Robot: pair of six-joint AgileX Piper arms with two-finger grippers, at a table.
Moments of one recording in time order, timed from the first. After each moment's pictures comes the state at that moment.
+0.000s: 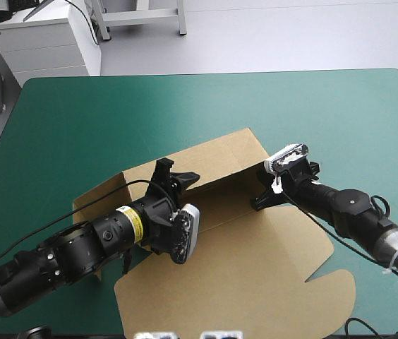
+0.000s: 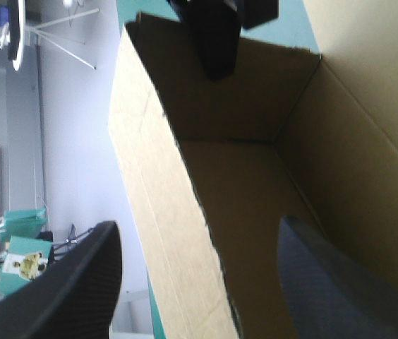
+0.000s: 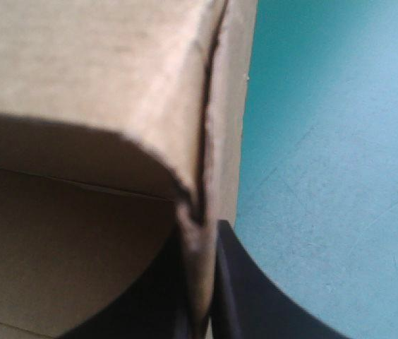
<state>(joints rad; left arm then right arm) -1.00 1.10 -0.93 0.47 0.42 0.78 0.38 1.30 -0.72 1.43 0.21 -1.55</state>
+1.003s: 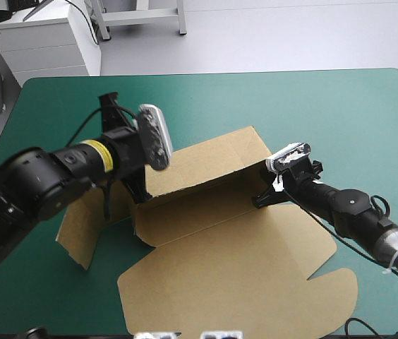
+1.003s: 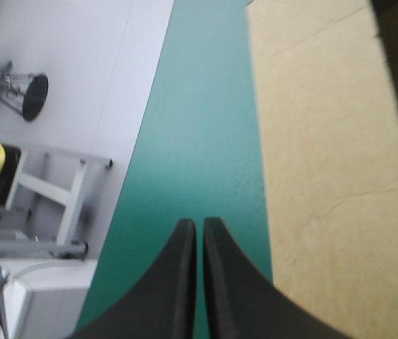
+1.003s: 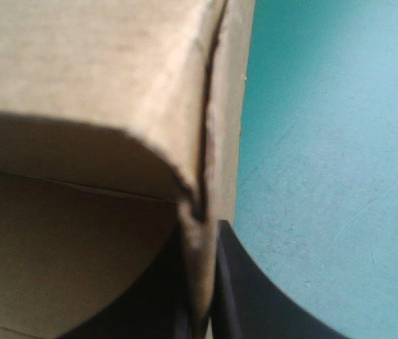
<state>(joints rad) -0.81 1.22 -1.51 0.32 0.96 0.61 0.38 1.30 -0.72 1.42 0.17 -1.55</state>
